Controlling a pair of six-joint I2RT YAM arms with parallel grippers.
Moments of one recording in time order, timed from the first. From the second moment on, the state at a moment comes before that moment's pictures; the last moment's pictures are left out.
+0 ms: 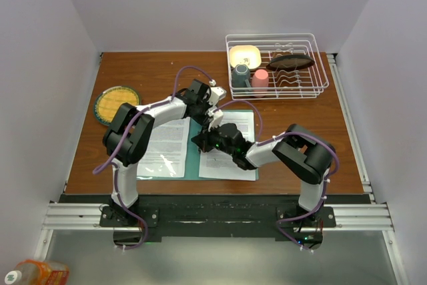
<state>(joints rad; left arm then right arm) -0.54 2.00 1.32 -0.31 0.12 0.17 0.90 1.87 0.75 0.85 -0.05 0.48</state>
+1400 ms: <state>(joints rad) -0.52 2.00 1.31 -0.29 0.17 0.17 0.90 1.88 0.65 0.93 -0.10 0.50</state>
